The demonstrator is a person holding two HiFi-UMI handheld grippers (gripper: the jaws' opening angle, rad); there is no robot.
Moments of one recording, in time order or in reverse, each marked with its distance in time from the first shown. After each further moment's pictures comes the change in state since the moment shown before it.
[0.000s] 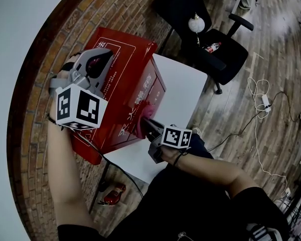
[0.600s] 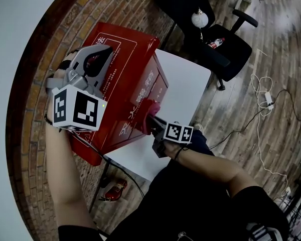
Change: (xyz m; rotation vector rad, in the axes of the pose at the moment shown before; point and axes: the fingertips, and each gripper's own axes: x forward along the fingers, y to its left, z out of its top) left arm -0.001 0.000 0.002 0.005 -0.006 0.000; right arm 0.007 -0.058 -0.010 0.025 0.019 -0.105
